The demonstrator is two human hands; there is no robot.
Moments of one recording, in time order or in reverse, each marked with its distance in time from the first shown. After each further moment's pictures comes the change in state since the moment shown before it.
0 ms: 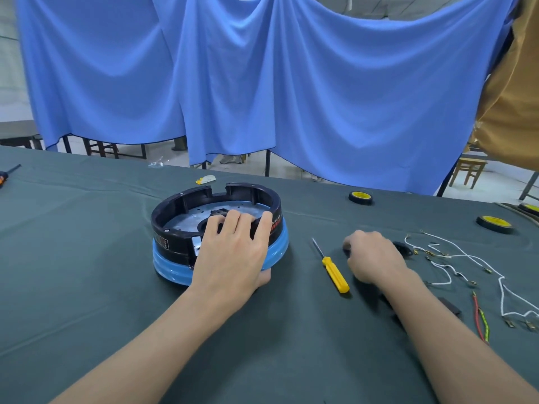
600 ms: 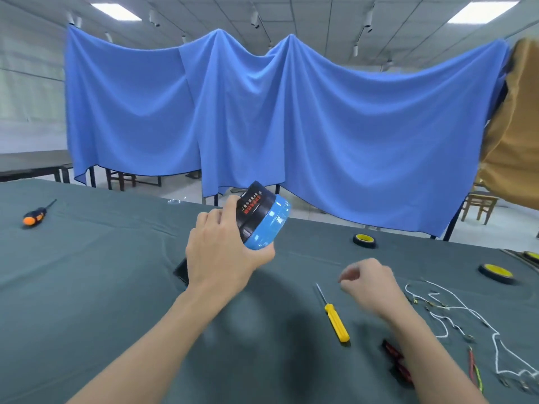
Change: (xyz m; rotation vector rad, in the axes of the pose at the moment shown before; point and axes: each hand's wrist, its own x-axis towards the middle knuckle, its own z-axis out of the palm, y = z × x) left_hand 0.048 -0.033 -0.067 -0.548 0.135 -0.530; right_hand -0.019 -0.011 -0.051 0.530 0.031 0.010
